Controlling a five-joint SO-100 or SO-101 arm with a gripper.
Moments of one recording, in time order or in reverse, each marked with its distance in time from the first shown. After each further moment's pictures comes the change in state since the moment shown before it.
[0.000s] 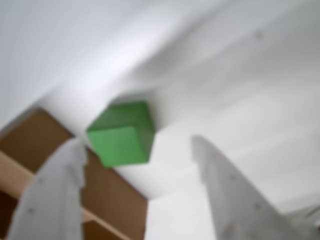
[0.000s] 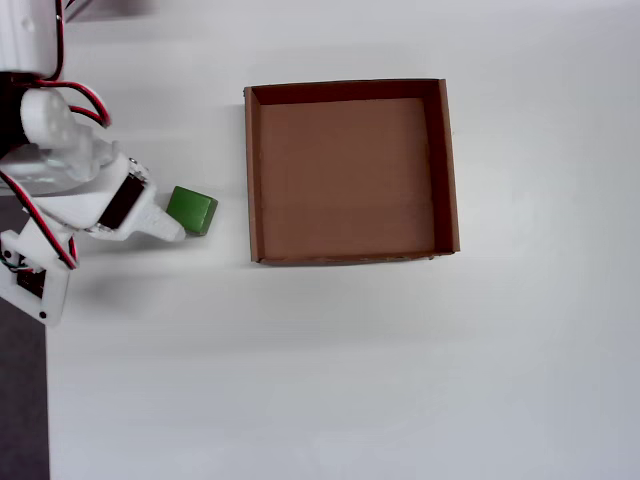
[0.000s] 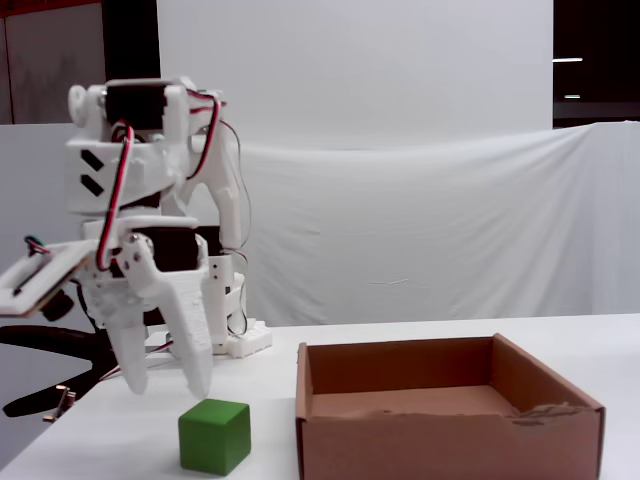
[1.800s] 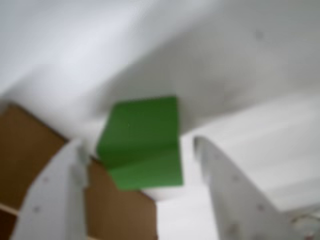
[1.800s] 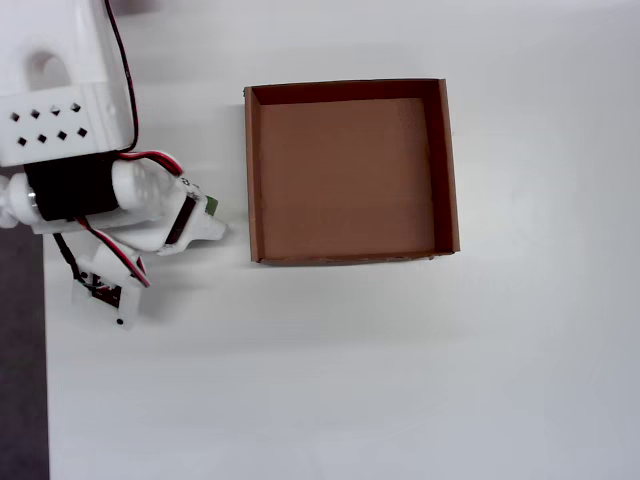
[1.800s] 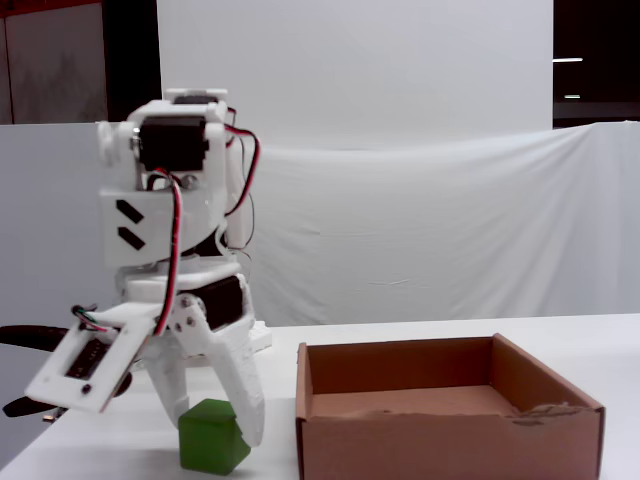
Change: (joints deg) arm -6.1 -15.5 -10.4 5.0 1.5
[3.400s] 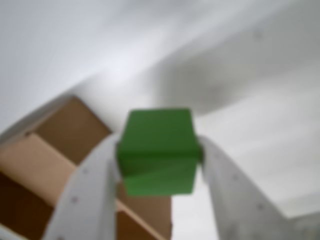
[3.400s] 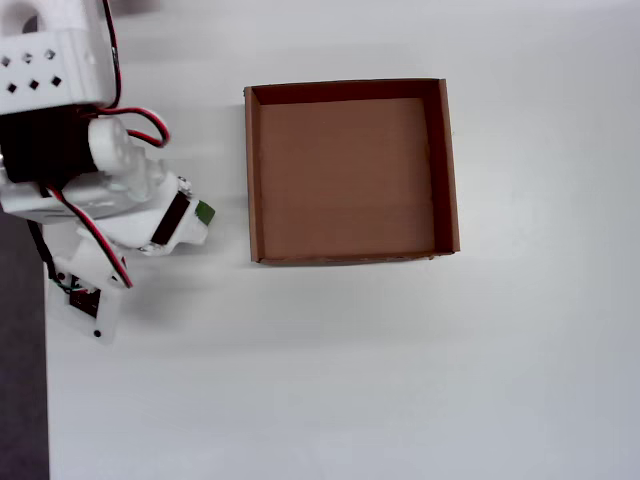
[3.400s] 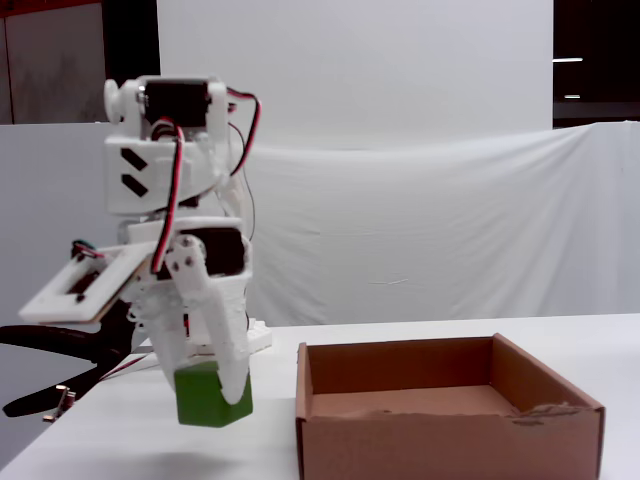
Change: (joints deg) arm -1.0 10.7 3.0 -2.5 1.9
